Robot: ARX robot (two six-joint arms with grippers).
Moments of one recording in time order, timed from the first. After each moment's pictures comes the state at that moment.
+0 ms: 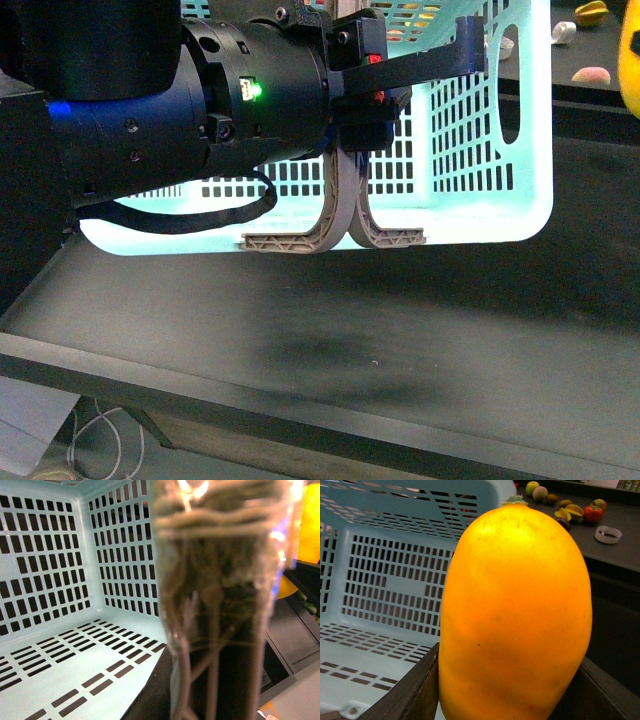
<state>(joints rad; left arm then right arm) -0.50 1.85 0.76 0.90 0.22 -0.37 -0.06 1.57 0.61 0.65 -0.40 -0.12</state>
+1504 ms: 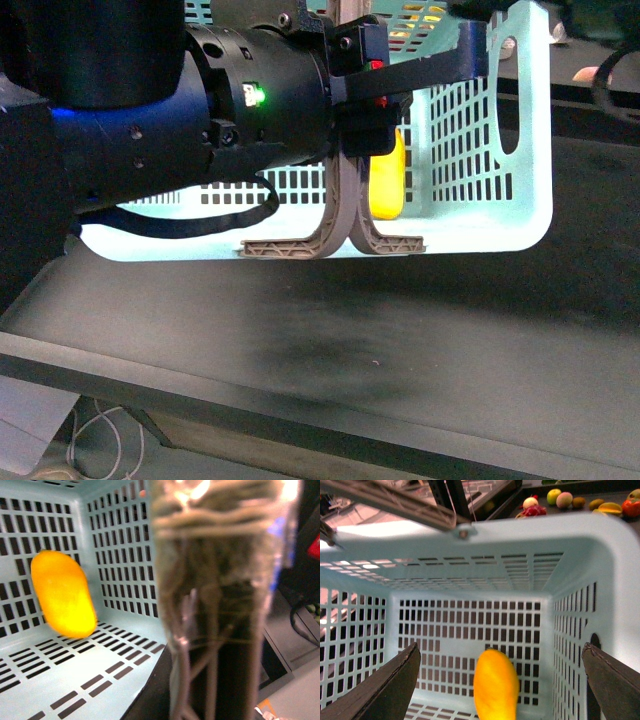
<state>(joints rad) -0.50 1.85 0.76 0.90 0.22 -0.38 0.23 1.79 0.84 0.75 -0.14 0.21</state>
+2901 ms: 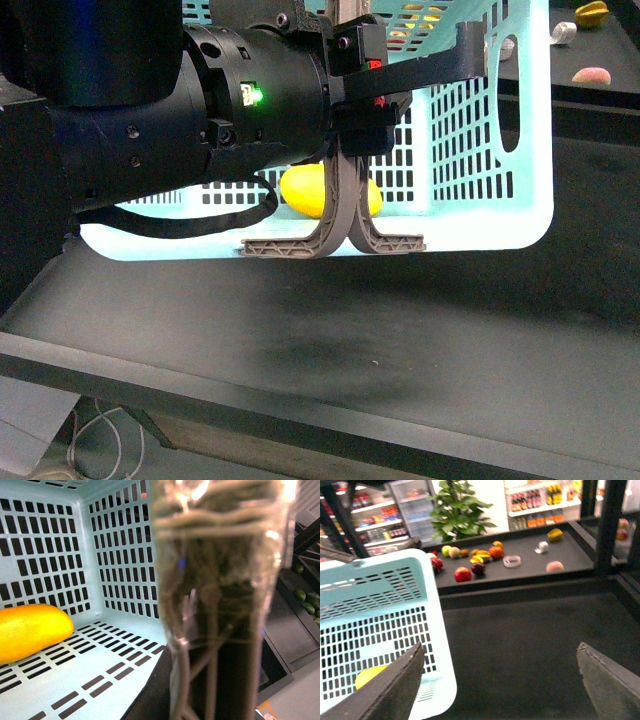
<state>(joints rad) -0.50 1.85 0.76 0.90 0.22 -0.37 0.00 0.65 0.10 0.52 0.04 0.17</state>
